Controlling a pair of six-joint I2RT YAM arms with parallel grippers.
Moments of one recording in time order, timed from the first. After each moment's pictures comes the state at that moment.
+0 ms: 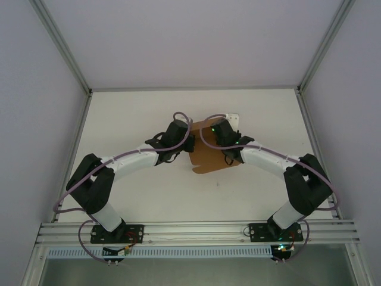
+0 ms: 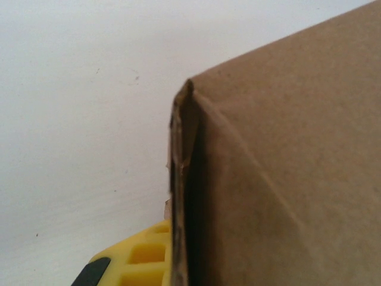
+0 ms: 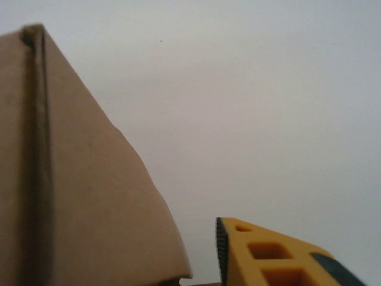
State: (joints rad) left arm -0.71 1.63 1.05 -0.10 -0.11 -0.42; right arm 0.64 1.56 0.98 -0.22 0.57 0.47
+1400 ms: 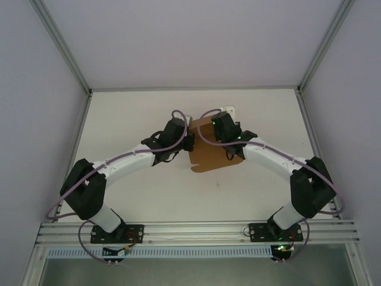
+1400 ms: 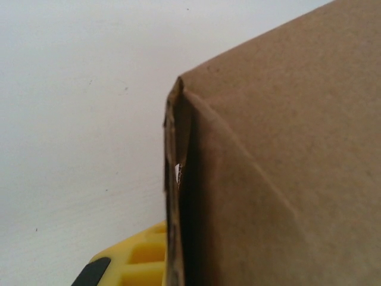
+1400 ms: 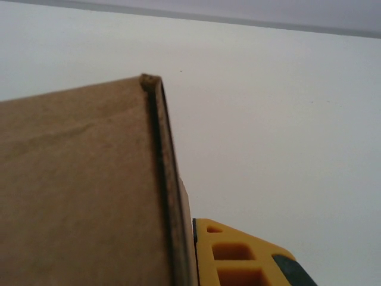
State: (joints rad) left arm -0.71 1.56 1.07 -0.16 -0.10 -0.44; right arm 0.64 1.55 1.09 -0.29 0.58 0.28
